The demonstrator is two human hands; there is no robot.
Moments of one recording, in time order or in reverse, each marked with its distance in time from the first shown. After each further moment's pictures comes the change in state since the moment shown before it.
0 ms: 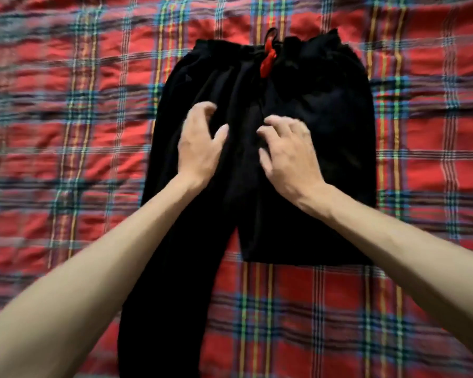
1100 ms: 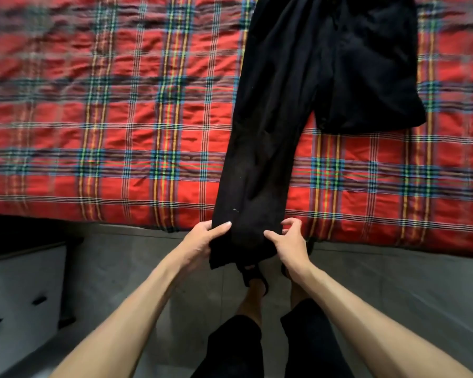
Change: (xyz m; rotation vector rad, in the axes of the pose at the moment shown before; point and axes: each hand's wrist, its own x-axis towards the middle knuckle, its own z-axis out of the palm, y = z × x) left_hand -0.437 -0.168 -0.259 -0.849 -0.694 -0.853; right_hand -0.384 -0.347 0.018 0.756 -0.377 1.212
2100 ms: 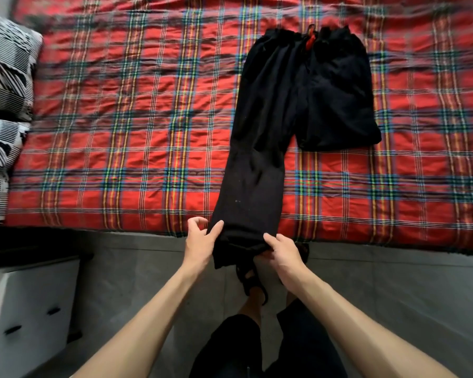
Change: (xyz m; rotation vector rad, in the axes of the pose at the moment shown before) left_hand -0.084 0.016 0.042 0.211 0.549 0.199; right_hand -0.107 -0.029 -0.032 0.492 -0.242 0.034
